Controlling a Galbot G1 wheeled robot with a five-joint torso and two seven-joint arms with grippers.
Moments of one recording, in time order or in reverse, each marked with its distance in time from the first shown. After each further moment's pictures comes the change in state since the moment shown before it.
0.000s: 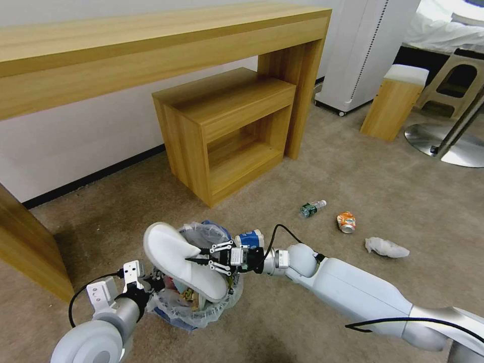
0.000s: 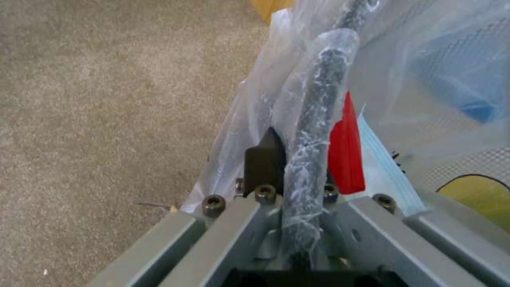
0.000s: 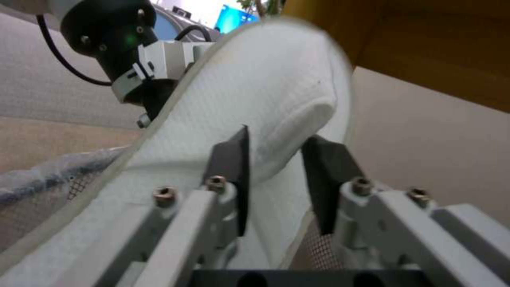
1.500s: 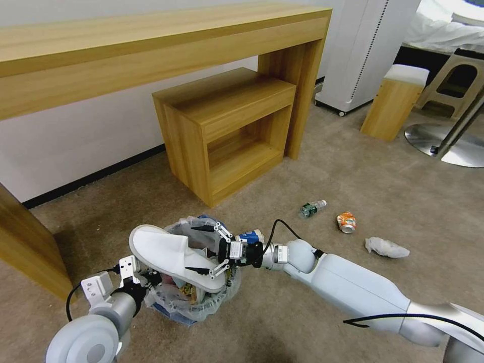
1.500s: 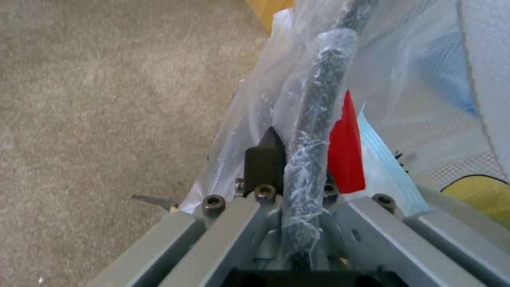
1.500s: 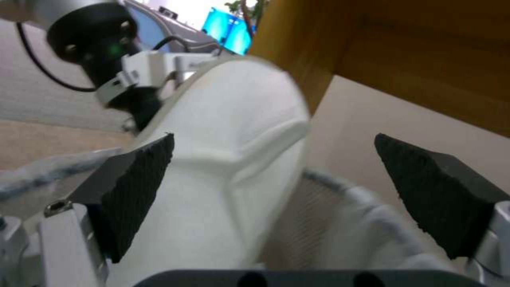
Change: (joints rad) left arm -0.024 0.007 -0.025 0.003 -0.061 -0.003 -0.017; right arm 0.019 0.005 0.010 -0.002 -0.007 0.019 0.031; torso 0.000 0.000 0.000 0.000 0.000
